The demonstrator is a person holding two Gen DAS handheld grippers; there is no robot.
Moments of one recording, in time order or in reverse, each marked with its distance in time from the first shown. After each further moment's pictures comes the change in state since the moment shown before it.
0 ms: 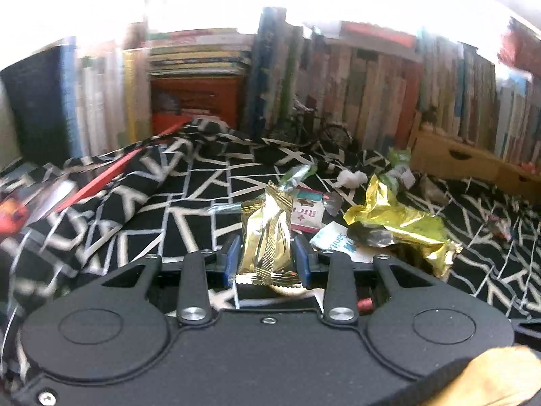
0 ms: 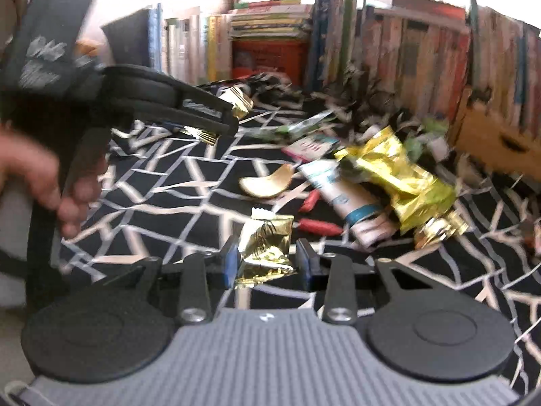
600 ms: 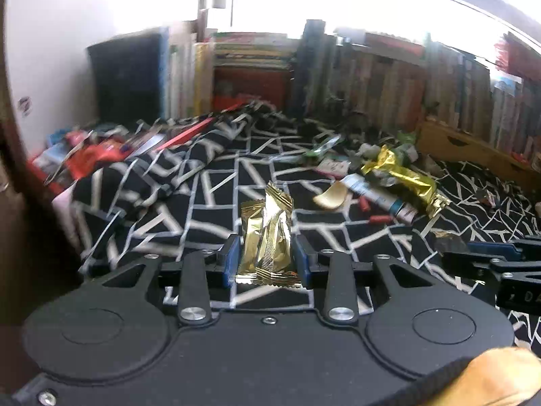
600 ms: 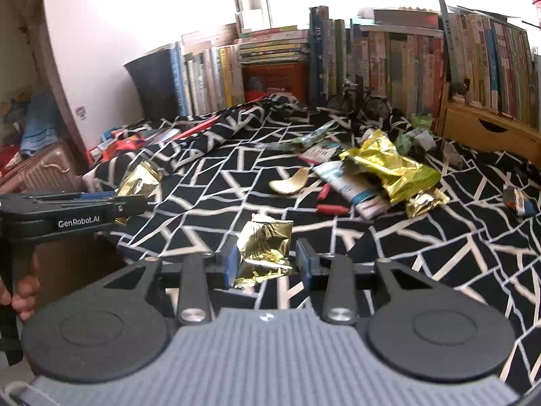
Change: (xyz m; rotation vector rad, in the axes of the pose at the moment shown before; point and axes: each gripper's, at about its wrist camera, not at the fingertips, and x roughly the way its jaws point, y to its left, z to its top) left arm -0.154 0.054 -0.082 -0.045 0.011 0.073; right arm -0.089 0.018 -0.025 0.080 -0.068 0.043
